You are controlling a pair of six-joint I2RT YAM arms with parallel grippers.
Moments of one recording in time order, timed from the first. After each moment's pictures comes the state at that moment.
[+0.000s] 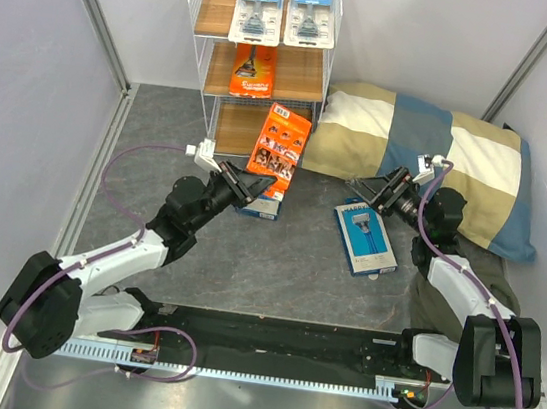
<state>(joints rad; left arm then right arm) -0.60 1.13 0.52 0.65 0.07 -1.03 0.07 1.19 0.55 0.59 -0.74 0.99</state>
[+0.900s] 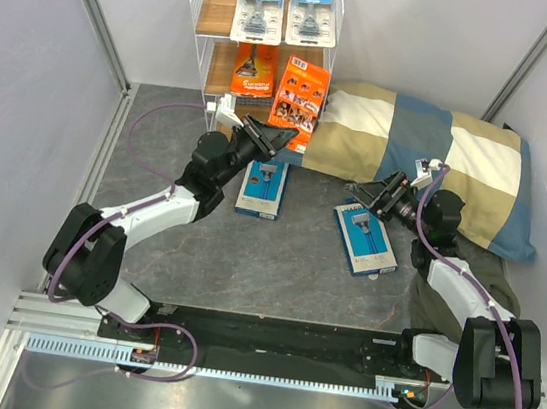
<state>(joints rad) -0.54 1.48 0.90 0.72 0.10 -1.02 0.07 1.19 0.53 0.54 -0.74 0.95</state>
